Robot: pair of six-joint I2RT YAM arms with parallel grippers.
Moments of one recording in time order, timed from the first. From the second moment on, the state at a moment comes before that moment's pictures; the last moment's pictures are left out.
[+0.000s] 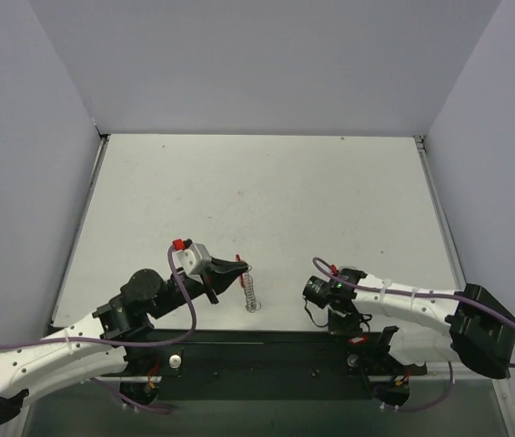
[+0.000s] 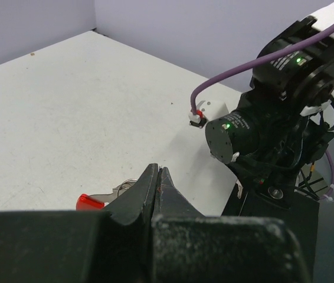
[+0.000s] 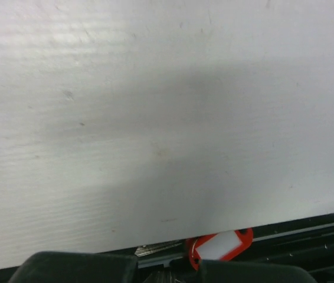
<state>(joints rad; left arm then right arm) -1.07 0.57 0.46 0.20 -0.02 -0.16 1.00 1.25 0.55 -1.03 0.17 1.10</state>
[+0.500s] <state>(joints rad) -1.07 0.59 0.47 0.20 -0.02 -0.16 0.95 0.44 0.39 -0.37 0.97 0.38</state>
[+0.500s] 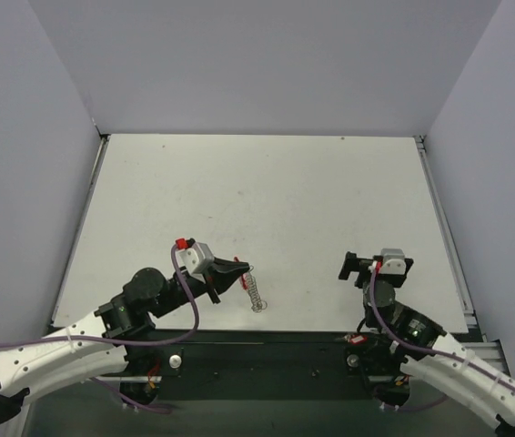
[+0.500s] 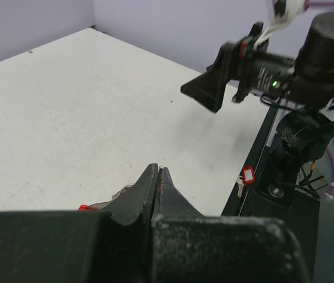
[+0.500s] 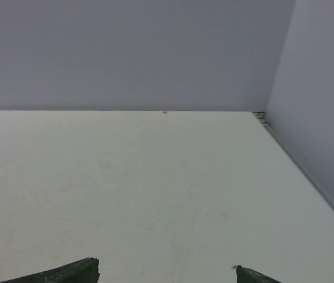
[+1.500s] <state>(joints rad) -1.06 0.81 0.60 0.21 0.05 -0.13 0.16 1.45 0.05 1.05 0.36 -0.06</state>
